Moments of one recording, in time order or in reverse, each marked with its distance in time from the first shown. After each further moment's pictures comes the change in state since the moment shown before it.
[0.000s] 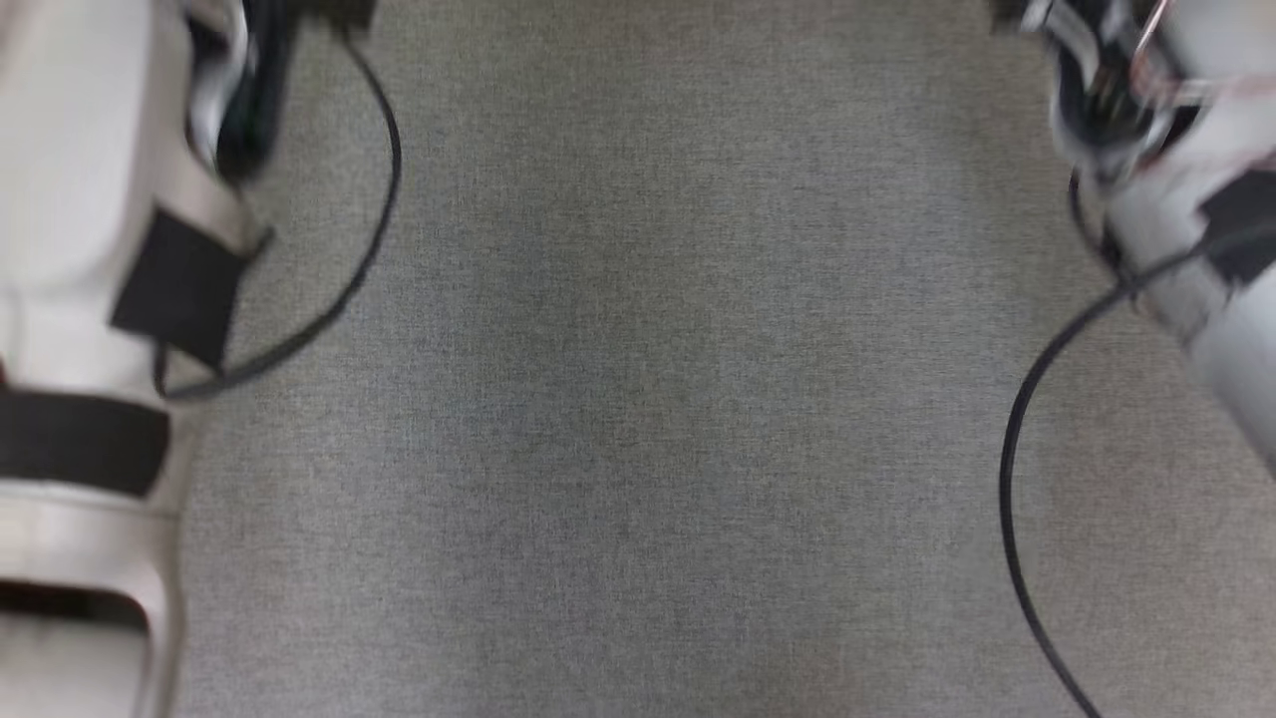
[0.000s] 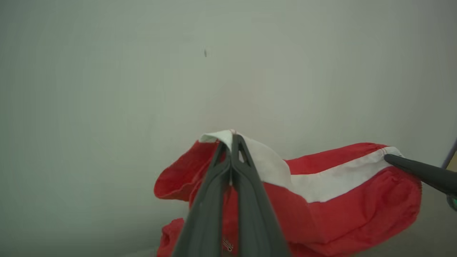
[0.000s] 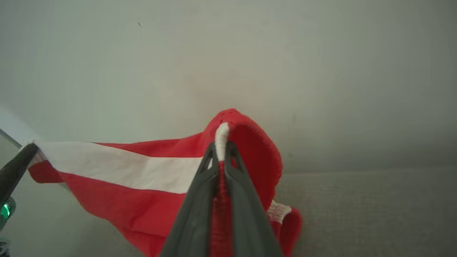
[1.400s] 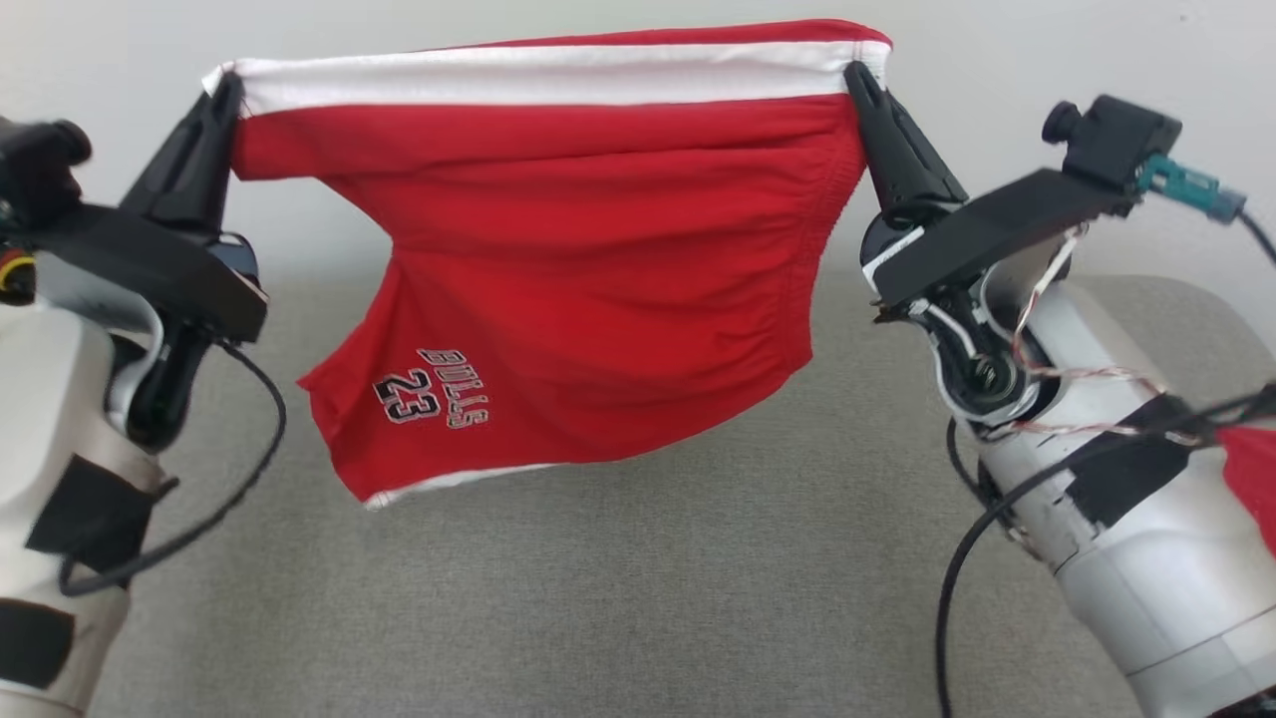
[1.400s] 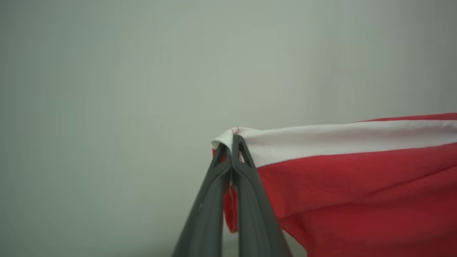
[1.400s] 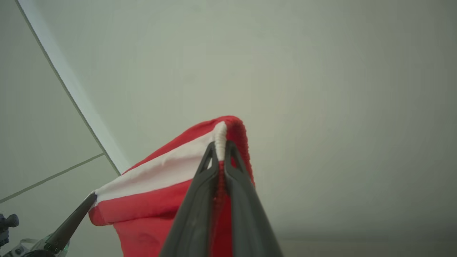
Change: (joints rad) left arm 0.414 0.192 -0.020 -0.017 -0.206 -0.027 0.128; right arm 0.509 0.124 -0.267 -0.231 -0.077 0.000 0.117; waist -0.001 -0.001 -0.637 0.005
